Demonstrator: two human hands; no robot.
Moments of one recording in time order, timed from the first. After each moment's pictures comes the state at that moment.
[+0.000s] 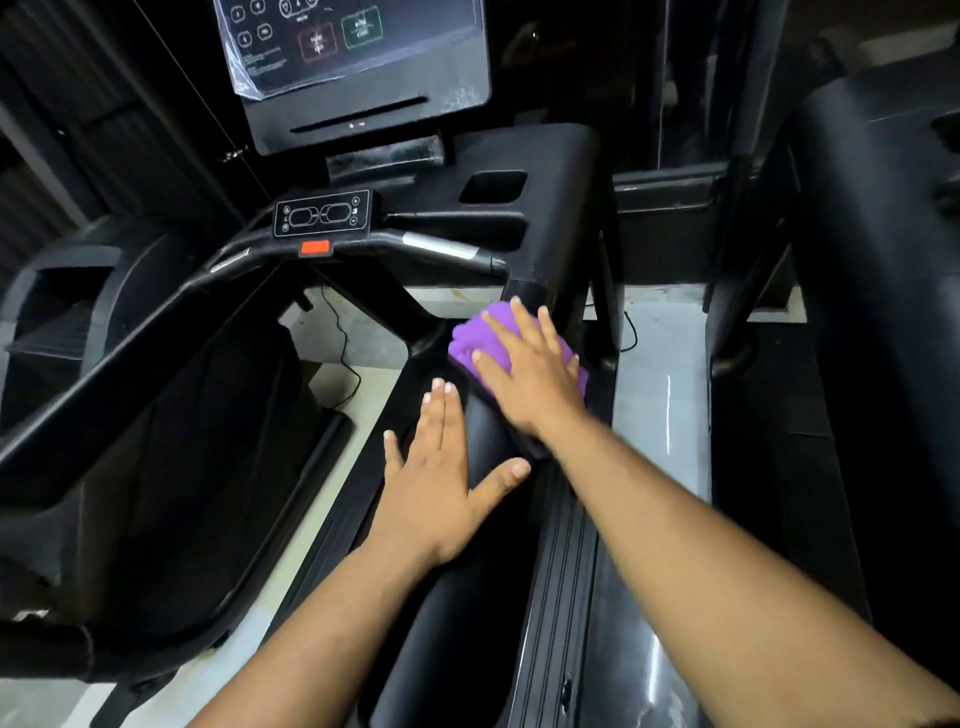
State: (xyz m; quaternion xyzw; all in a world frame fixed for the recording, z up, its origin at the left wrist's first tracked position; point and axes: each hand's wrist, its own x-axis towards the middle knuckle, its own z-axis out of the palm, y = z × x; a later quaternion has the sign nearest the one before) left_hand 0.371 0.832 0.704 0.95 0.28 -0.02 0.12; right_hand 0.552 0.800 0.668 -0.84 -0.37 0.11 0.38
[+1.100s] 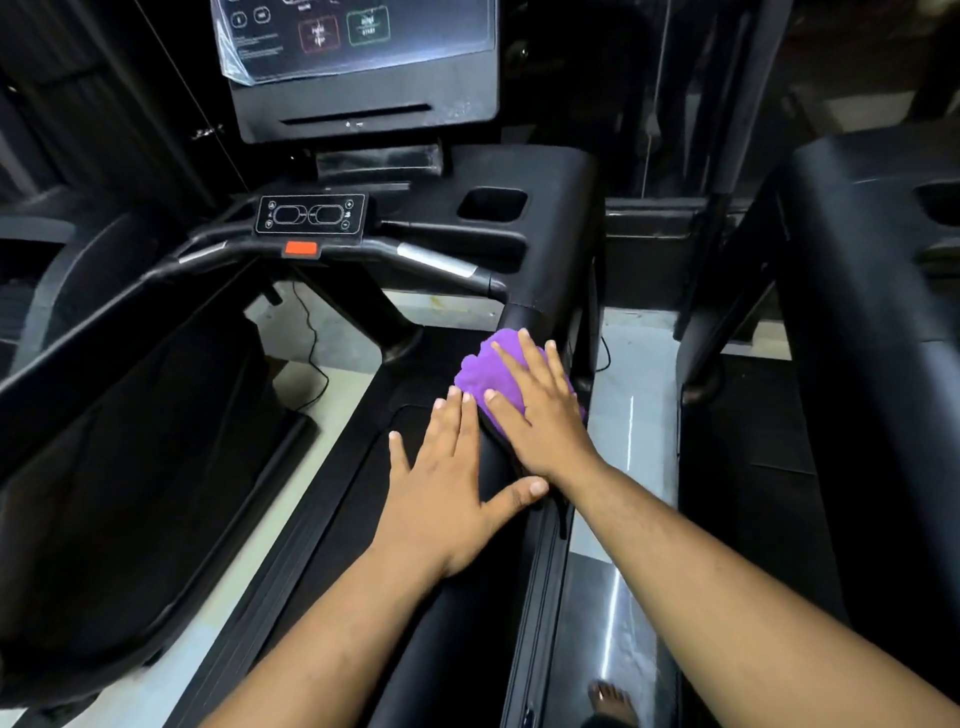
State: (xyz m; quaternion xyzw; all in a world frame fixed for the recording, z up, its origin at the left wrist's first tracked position) left_hand 0.399 0.847 0.699 0.96 0.26 -0.03 0.12; right_hand 0.560 0.790 0.647 -0.81 -0.40 0.08 0.42
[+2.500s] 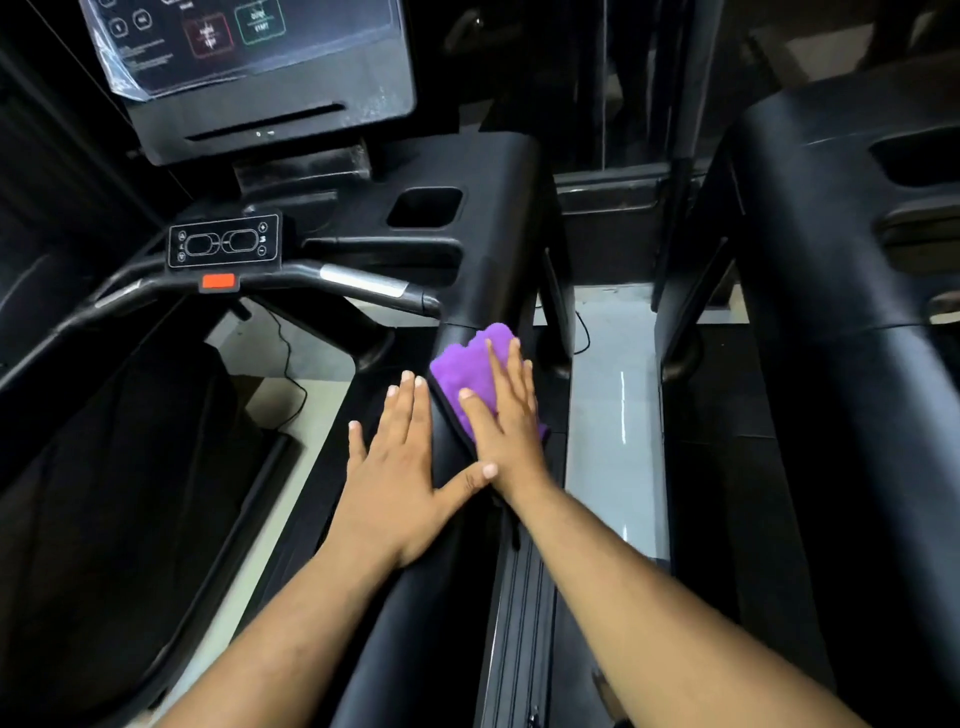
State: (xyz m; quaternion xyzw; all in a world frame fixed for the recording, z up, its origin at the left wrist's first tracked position) left_hand 0.465 0.870 0.700 0.96 0.25 -0.01 0.11; right_hand 0.591 0.804 0.618 -0.74 -0.27 0.11 0.61
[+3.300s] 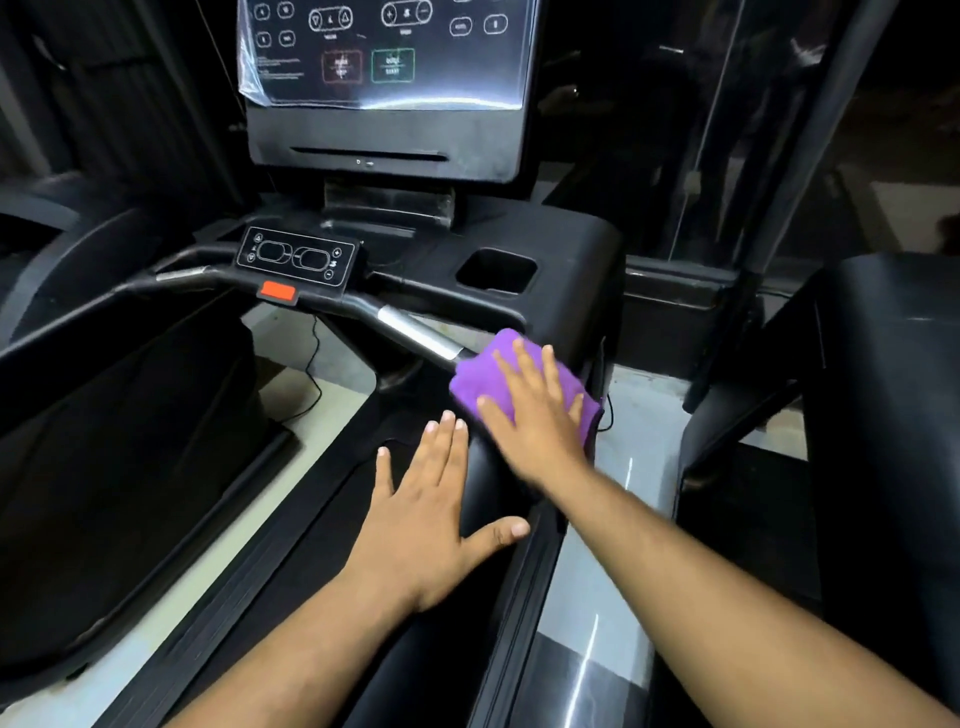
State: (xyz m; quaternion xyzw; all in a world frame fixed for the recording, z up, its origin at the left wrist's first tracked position) left_hand 0.511 0.892 0.701 0.95 0.28 -0.03 0.09; right_hand 0.701 0.861 0.672 -0.85 -0.43 0.08 0.31
